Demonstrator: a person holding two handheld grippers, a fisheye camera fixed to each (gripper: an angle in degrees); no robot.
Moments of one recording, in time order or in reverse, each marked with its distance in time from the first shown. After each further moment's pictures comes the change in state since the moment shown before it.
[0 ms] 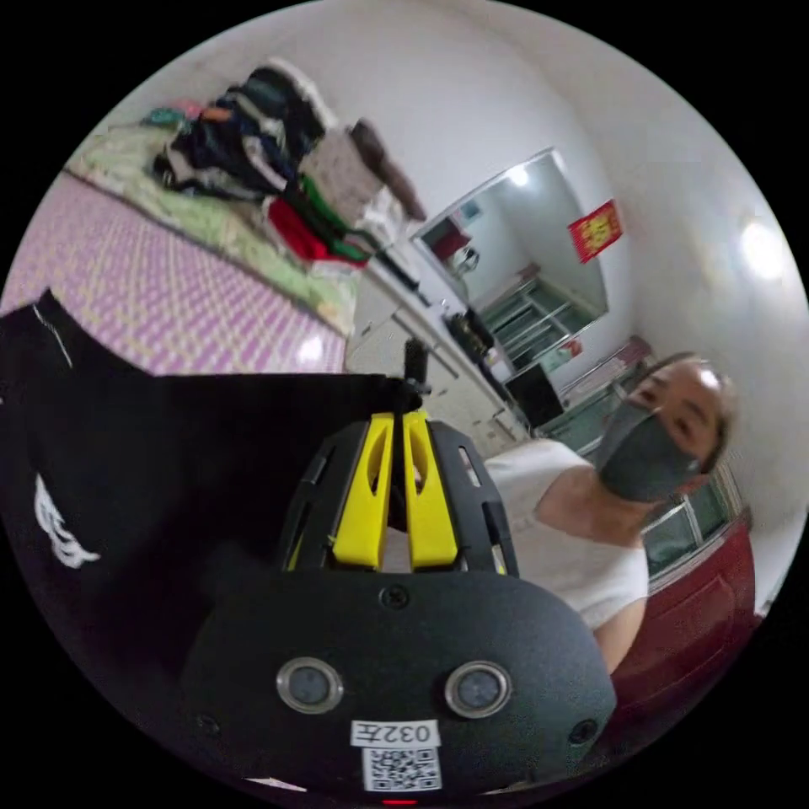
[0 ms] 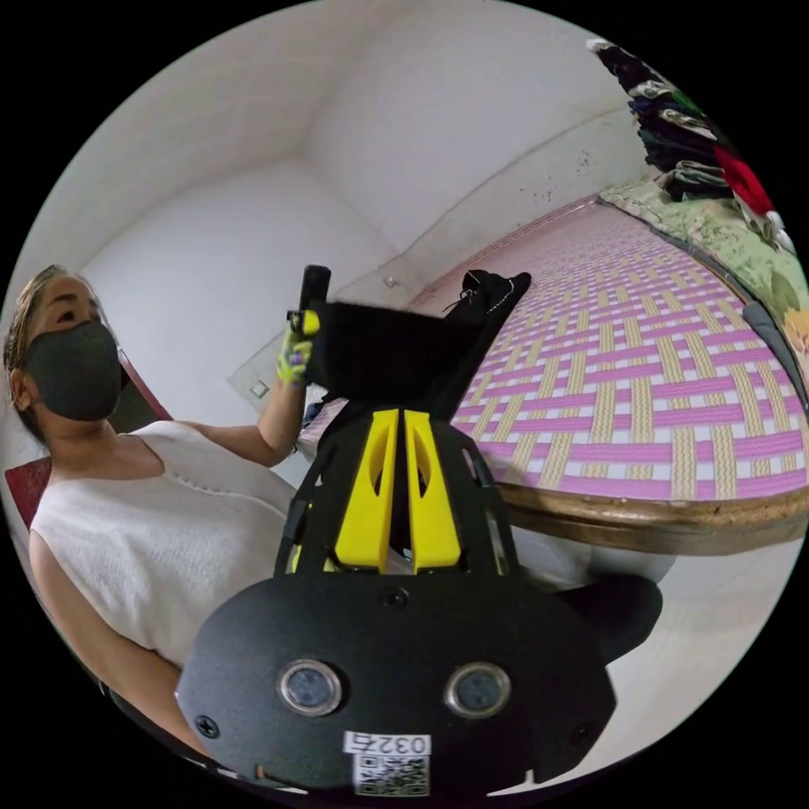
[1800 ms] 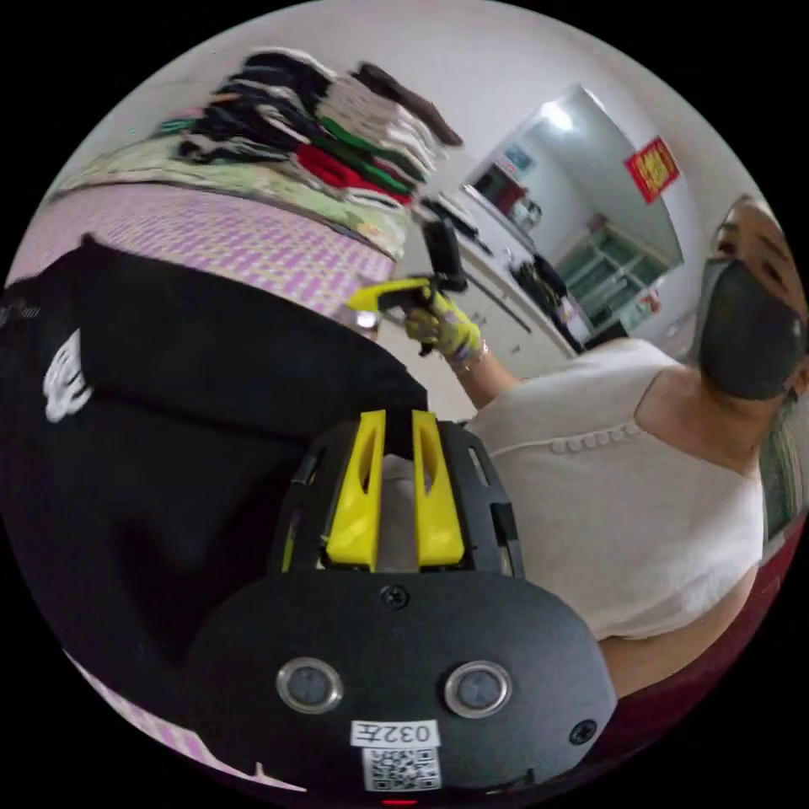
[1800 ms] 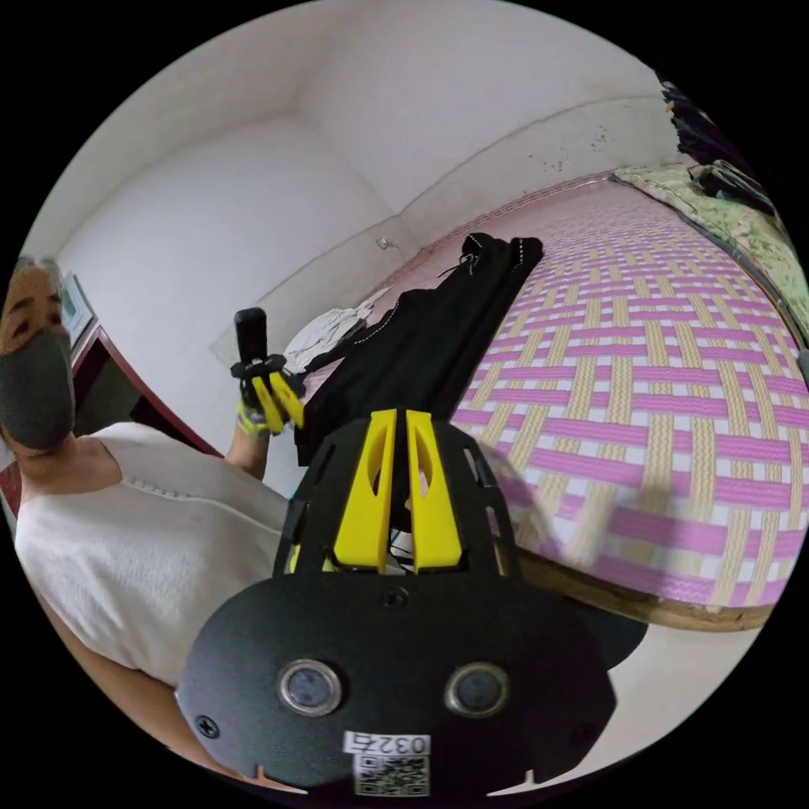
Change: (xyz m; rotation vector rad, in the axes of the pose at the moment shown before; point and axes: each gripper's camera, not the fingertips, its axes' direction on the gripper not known) left arm -0.032 0.119 0.058 0.121 -0.316 0.000; right arm -0.037 -0.019 0.077 -0.152 0.036 -0.067
